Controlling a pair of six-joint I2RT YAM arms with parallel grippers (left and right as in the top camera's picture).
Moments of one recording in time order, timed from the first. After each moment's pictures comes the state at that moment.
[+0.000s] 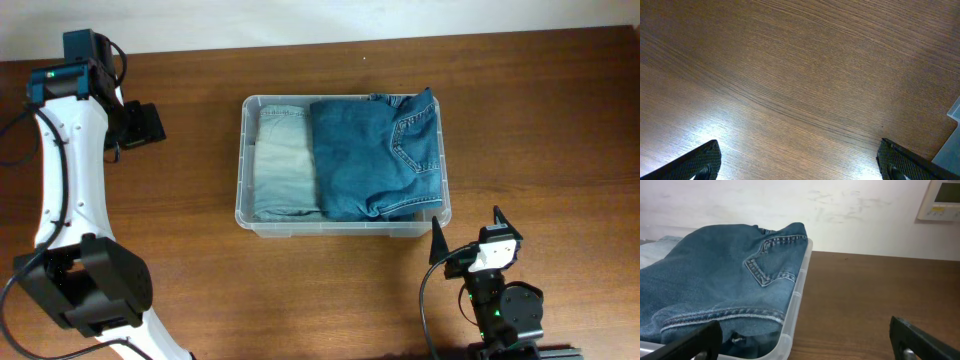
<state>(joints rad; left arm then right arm) 0.15 1.98 1.99 -1.34 -0.17 -0.17 0.07 0.02 0.01 -0.07 0.00 -0.04</state>
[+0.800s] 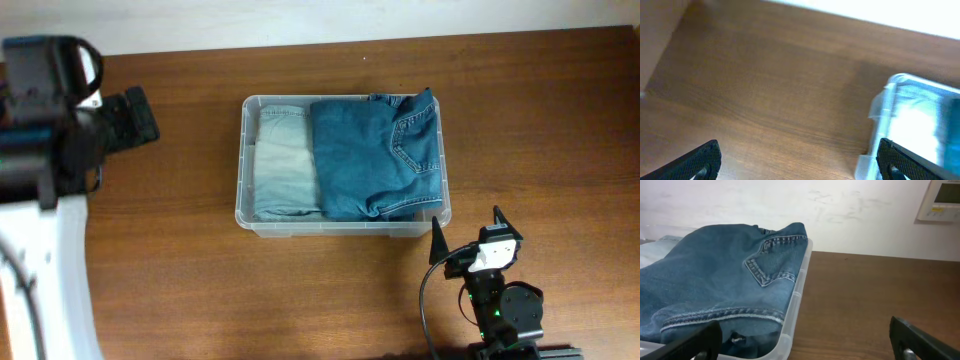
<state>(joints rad) 0.03 1.51 1.99 -1.34 -0.17 -0.17 0.07 0.02 0.01 -0.07 0.00 -0.04</state>
